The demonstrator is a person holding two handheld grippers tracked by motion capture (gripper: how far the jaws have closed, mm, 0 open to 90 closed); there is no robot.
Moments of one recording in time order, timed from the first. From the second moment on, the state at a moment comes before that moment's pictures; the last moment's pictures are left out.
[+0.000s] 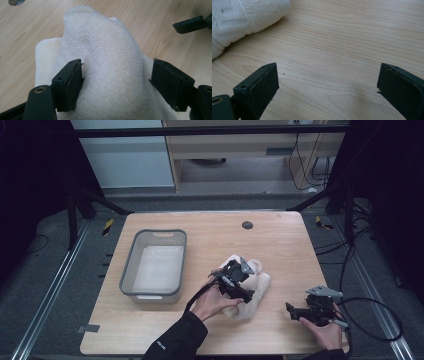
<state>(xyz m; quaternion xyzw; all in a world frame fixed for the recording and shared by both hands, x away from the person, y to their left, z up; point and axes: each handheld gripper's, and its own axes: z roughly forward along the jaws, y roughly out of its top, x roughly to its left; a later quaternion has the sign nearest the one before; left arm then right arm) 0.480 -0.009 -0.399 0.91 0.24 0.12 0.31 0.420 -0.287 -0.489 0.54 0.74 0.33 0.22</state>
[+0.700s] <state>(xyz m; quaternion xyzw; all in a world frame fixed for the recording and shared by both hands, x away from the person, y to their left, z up) 0.466 0.062 -0.354 0.87 0.27 0.15 0.38 0.420 -0.287 -0.489 0.54 0.74 0.33 0.22</state>
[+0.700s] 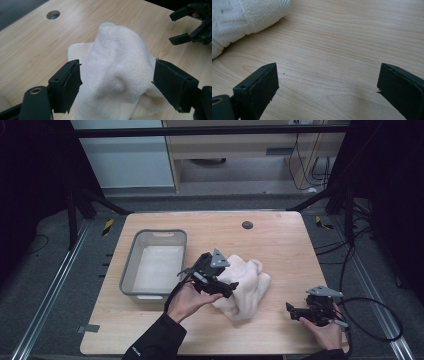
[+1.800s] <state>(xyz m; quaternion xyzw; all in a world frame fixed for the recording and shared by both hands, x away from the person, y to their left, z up) 0.433 0.214 -0.375 0.77 0.38 0.25 0.44 0.420 -0.286 -0.490 0.55 0.74 0.32 0.22</state>
